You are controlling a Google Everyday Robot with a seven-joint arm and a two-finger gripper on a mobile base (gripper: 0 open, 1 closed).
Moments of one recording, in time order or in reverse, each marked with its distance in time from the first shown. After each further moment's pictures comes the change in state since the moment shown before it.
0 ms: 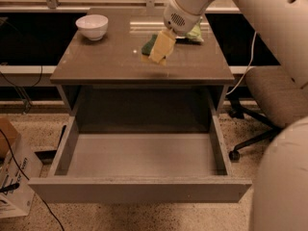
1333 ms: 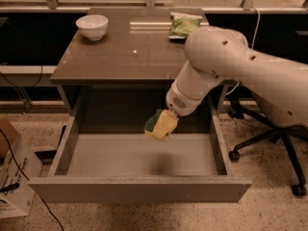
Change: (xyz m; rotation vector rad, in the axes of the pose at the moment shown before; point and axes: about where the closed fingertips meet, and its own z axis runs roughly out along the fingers) arm 0.129 0.143 0.089 -0.180 0.130 0.161
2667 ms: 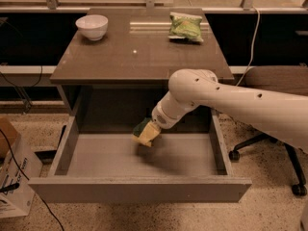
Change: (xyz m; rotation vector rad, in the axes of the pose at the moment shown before) arm -0.026 -0.042 0.119 0.035 -0.126 0.031
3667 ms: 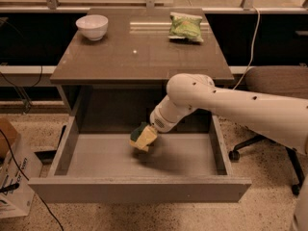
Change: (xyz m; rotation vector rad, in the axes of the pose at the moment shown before) arm 0.004 0.007 0.019 -0.037 0.005 0.004
